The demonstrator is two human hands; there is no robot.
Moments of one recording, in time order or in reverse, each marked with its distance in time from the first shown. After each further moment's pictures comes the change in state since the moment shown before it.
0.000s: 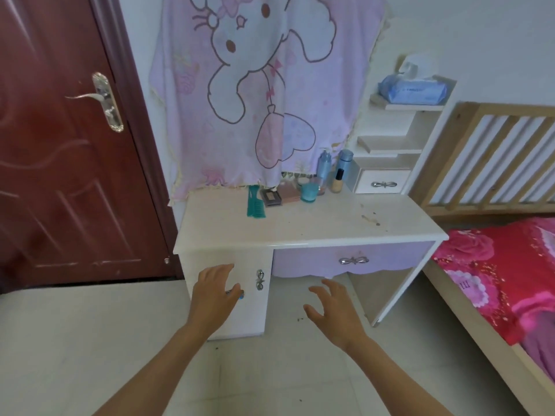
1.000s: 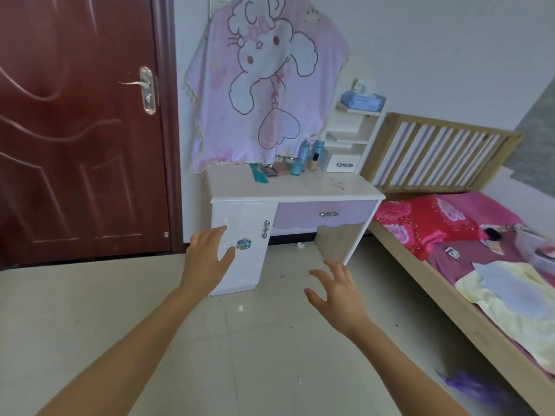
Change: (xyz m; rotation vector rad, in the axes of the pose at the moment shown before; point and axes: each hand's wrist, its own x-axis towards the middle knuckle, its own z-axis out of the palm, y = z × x) left_hand -0.245 -0.090 -0.216 -0.141 0.064 0.231; right_hand -0.324 -0.248 0.013 -0.148 0.207 0.057
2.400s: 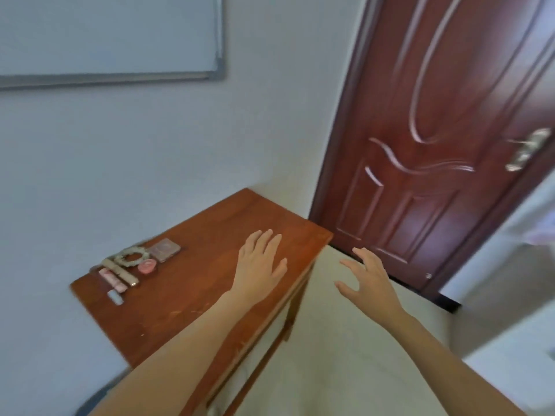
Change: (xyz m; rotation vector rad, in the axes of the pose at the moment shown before) left_hand -0.331 -0.321 -0.512 0.548 0.341 -0.504; right_hand -0.076 -0.645 0.155 0.244 -0.185 -0.842
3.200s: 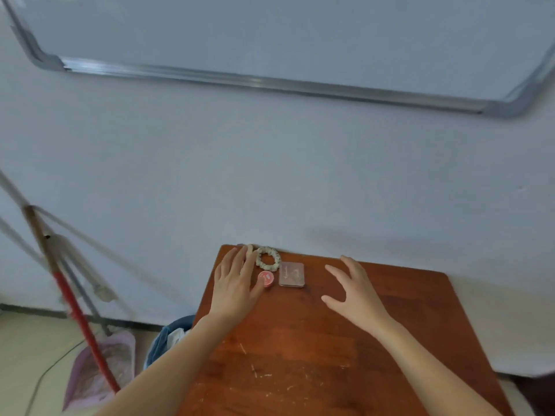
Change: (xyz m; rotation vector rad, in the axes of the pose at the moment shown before) left_hand -0.008 -0.163 -0.043 0.370 0.426 -1.042; right_hand 0.292 -0.182 0.171 0.283 -0.594 -0.934
